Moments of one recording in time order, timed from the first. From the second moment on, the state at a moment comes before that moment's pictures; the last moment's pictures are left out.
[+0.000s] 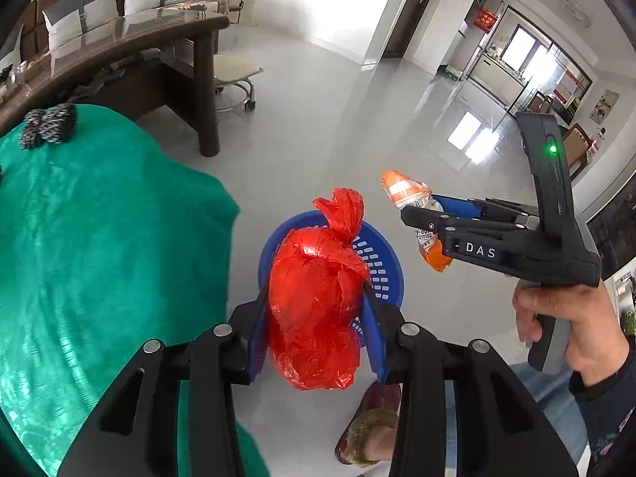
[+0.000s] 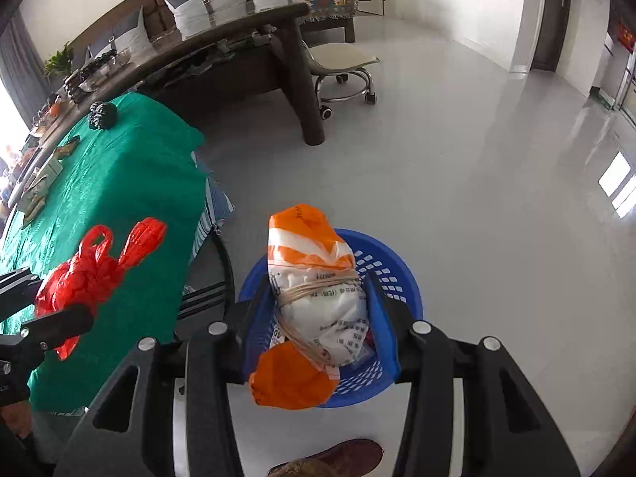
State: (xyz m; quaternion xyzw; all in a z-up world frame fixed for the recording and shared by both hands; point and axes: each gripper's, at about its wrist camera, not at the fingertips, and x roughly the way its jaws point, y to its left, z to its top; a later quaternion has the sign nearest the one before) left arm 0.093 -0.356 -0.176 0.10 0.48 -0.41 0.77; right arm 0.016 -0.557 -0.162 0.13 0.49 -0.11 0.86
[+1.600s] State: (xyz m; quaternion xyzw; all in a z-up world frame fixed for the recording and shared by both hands) left arm 0.083 -0.335 -0.169 0.09 0.40 -0.40 0.82; right arm 0.026 -0.537 -0.129 0.08 0.39 -0.15 0.90
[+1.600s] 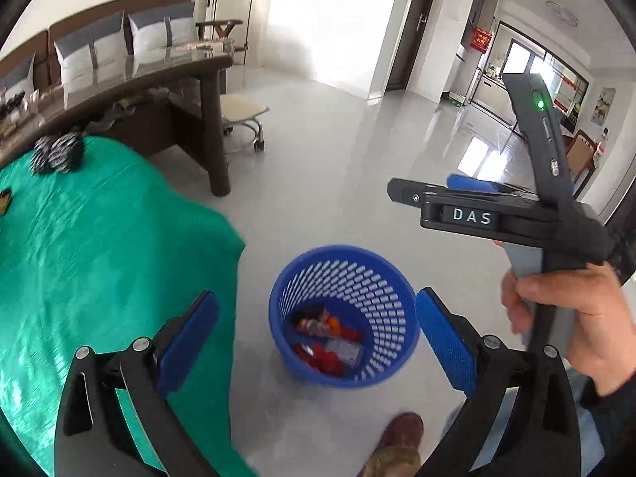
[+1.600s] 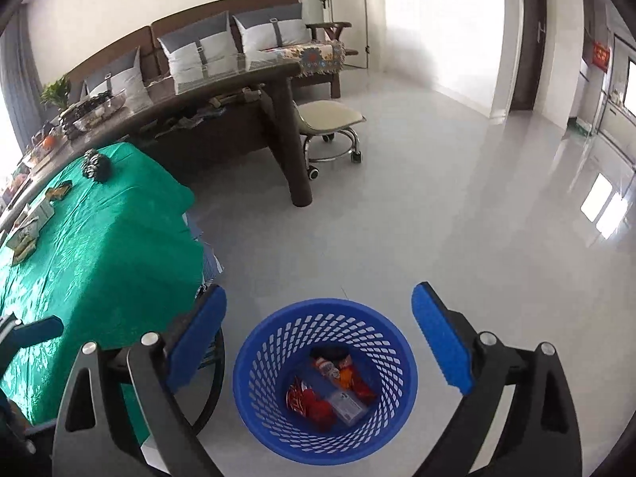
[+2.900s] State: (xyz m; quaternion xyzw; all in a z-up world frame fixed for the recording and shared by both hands) left arm 0.270 -0.039 -0.181 0.05 0.47 -0.18 0.86; right arm 0.143 -0.215 -0.162 -0.04 0.47 0.09 0.88
